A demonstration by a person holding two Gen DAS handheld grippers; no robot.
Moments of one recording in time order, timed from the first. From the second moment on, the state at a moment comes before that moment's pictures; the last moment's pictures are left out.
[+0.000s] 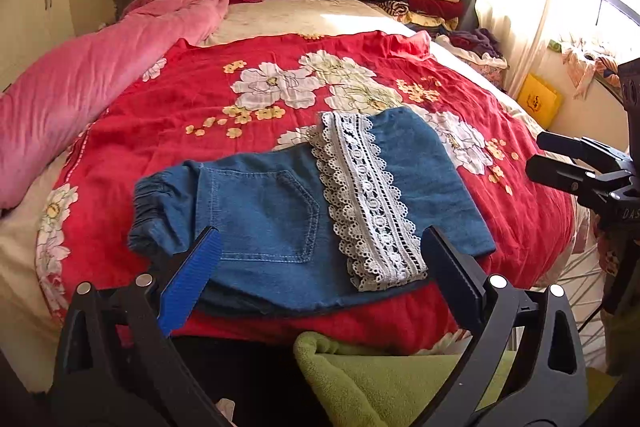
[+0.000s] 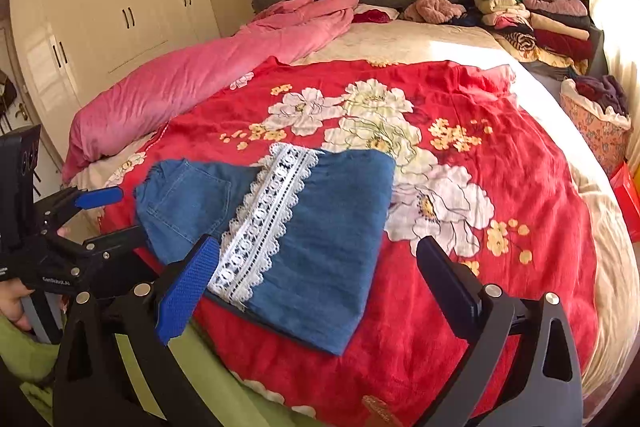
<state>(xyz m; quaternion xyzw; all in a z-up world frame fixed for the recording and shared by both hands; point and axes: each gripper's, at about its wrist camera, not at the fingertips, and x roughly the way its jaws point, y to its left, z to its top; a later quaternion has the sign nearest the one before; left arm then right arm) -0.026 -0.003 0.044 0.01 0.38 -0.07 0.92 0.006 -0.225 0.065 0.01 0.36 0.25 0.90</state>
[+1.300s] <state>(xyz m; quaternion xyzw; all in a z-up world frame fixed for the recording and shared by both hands) -0.035 0.136 0.004 -0.12 0.38 0.01 0.92 0.085 -0.037 0.067 -0.10 0.39 0.36 0.84</state>
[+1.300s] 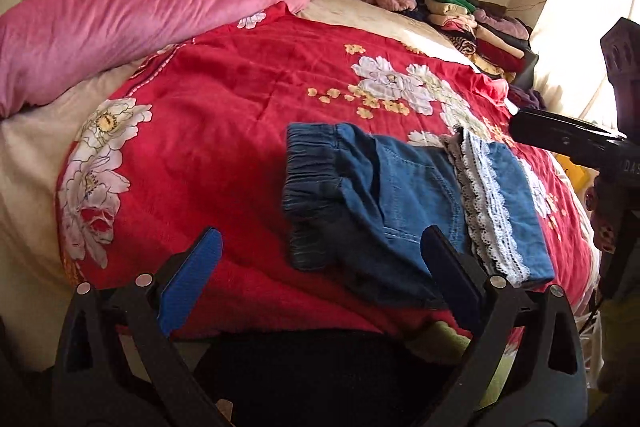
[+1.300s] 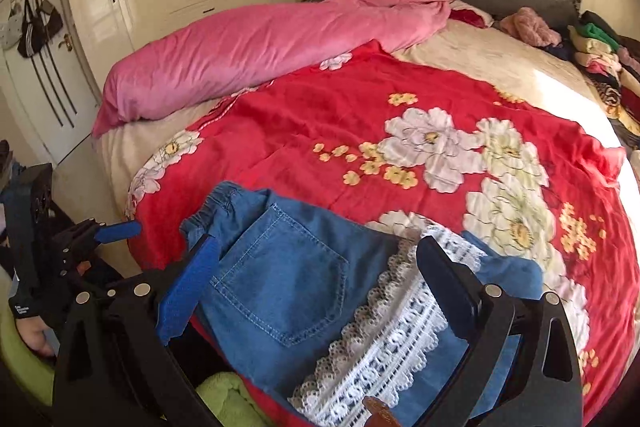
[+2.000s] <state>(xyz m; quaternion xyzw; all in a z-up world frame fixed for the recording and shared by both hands) -0.015 0.143 -0.043 -0.15 0.42 -0.05 0.89 0.136 0.106 -0.012 -0.17 0.47 0.48 0.71</state>
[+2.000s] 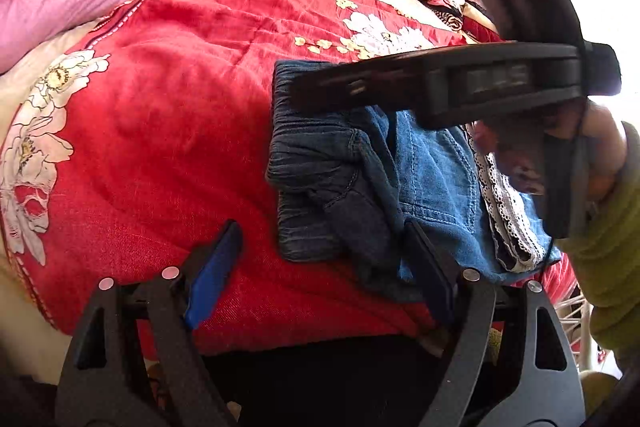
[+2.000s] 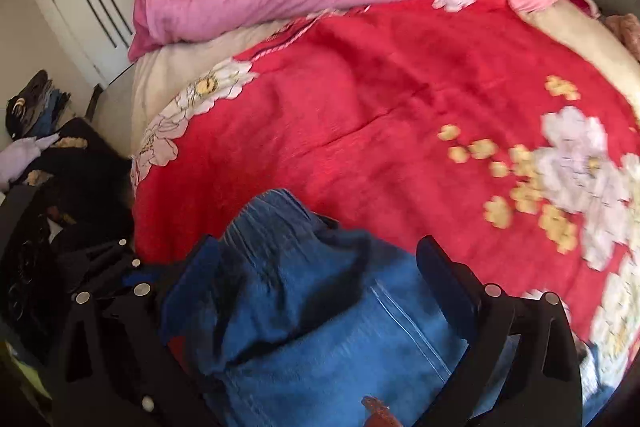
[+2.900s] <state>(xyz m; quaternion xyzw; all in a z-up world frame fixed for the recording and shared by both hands) 0.015 0.082 -0.013 -0.20 0.43 -0.16 0.87 0.142 -0.059 0.048 0.03 0.40 0.52 0.75</state>
